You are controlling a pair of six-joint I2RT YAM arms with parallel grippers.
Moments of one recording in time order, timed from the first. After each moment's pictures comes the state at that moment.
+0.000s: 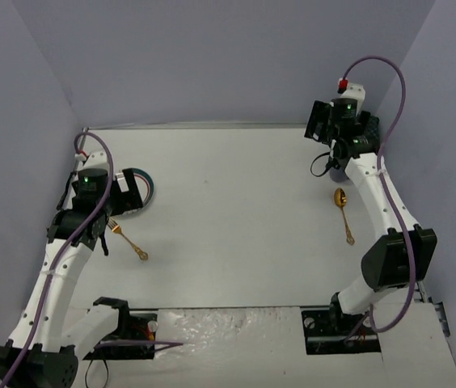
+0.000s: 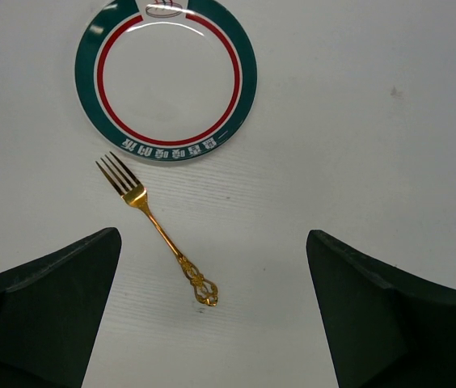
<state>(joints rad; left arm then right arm) -0.15 0.94 1.06 -0.74 -0.19 -0.30 0.18 1.49 1.47 -0.42 0.35 0.23</state>
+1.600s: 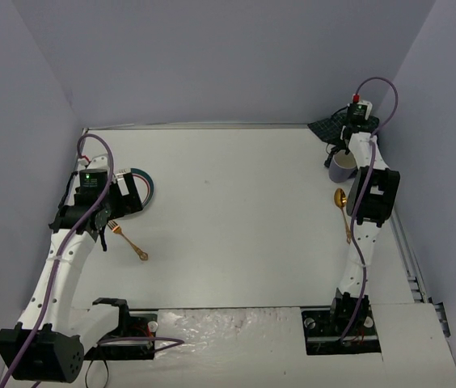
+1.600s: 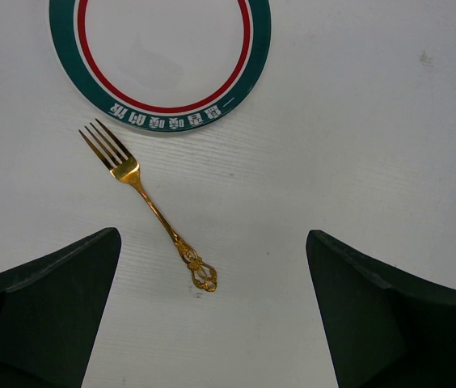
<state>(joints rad) -0.06 1.01 1.00 -0.74 -0.07 -0.31 -0.15 2.44 2.13 -0.40 0.21 0.16</state>
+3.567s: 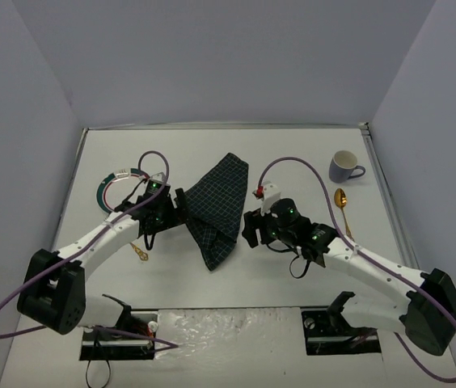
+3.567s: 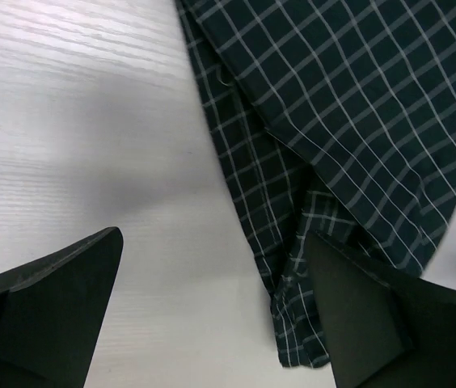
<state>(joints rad) -0.42 1.33 0.84 -0.44 -0.03 -0.68 0.76 1.12 0.66 -0.15 0.02 0.26</state>
